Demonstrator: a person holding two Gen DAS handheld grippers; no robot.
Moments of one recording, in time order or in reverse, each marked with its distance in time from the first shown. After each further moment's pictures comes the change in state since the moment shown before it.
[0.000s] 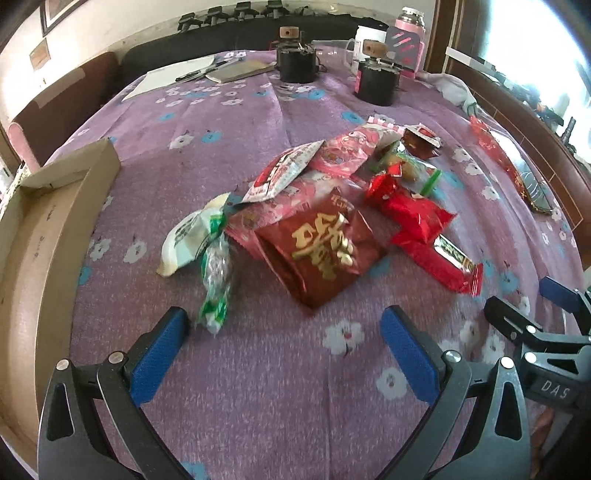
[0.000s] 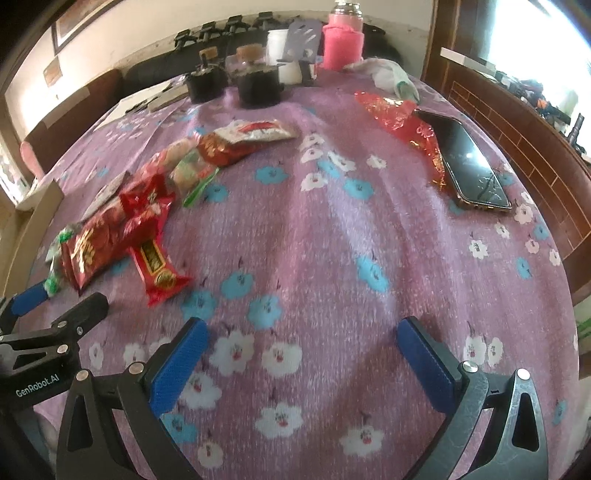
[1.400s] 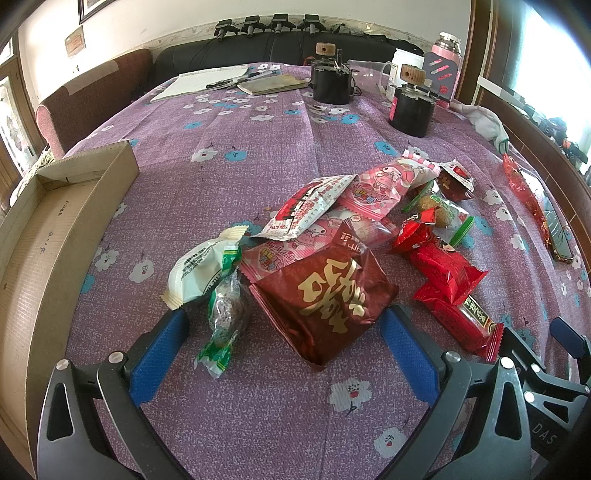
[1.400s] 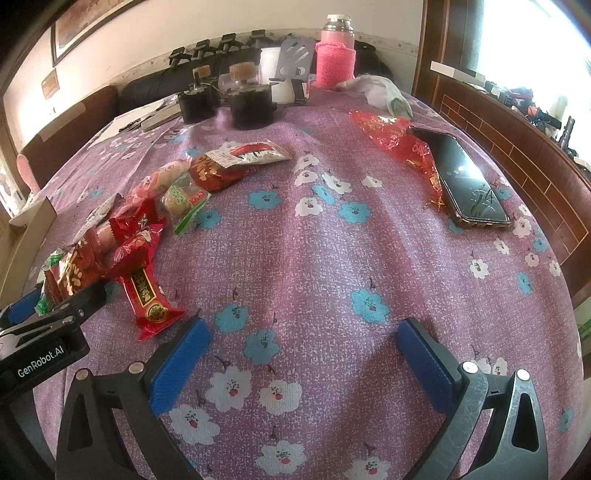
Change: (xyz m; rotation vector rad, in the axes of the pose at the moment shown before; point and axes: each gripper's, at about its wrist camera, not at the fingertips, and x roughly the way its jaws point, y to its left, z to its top) left arm 0.027 -0.013 0.032 -0.110 -0.073 0.069; right arm 0.008 0.004 0.004 0.032 -0.092 -0.033
